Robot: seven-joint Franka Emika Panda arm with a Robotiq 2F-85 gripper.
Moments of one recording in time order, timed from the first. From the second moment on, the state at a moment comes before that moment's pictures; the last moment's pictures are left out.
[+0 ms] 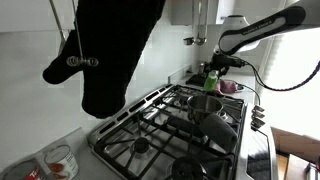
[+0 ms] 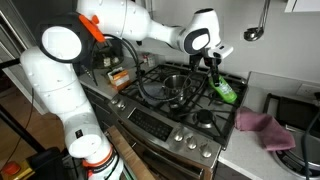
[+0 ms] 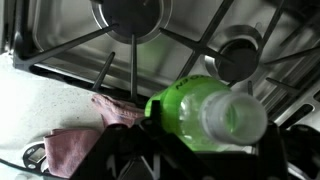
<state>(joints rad) -0.10 0.03 -0.20 -1.96 -0.06 2.29 0.64</state>
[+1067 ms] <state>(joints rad) -0.02 -0.11 0.03 -2.13 -0.64 2.31 1.20</state>
